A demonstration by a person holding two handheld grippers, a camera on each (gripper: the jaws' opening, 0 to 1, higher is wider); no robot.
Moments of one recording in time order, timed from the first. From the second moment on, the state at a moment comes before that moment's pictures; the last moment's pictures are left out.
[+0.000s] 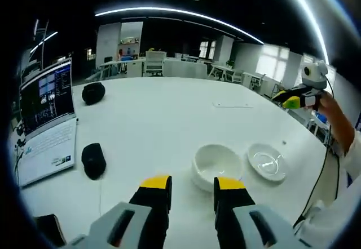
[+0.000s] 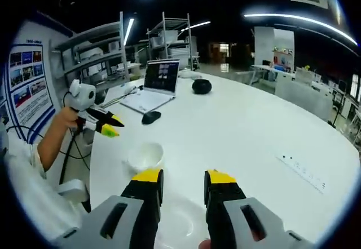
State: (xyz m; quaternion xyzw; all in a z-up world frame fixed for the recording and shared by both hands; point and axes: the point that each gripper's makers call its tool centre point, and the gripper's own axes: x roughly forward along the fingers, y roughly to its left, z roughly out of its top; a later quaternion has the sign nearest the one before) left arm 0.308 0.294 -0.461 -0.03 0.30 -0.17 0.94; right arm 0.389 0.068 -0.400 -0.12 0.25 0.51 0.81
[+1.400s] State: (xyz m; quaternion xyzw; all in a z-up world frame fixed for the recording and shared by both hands) left arm 0.328 0.251 -0.516 -0.04 0.45 -0.17 0.88; right arm 0.375 0.177 -0.509 -0.24 0.45 0.46 0.73
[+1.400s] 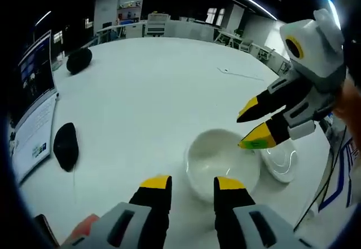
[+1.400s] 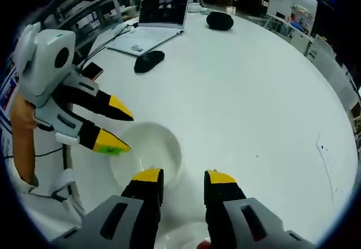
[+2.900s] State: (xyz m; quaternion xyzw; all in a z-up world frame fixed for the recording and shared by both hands) left arm 0.349 0.255 -0.544 -0.13 0.59 0.00 0.80; right arm 0.385 0.179 -0.539 -0.17 0.60 0.31 0.72
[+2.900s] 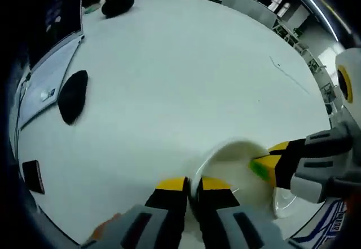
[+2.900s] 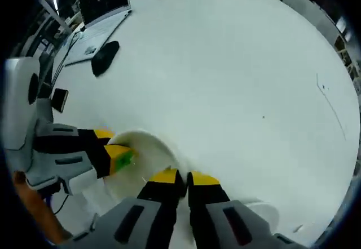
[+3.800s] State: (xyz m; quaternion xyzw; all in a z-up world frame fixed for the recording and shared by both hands) left arm 0.335 0.232 -0.524 -0.10 0.60 -0.02 0.79; right arm 0.388 0.159 -0.517 -0.18 0.61 0.30 0.71
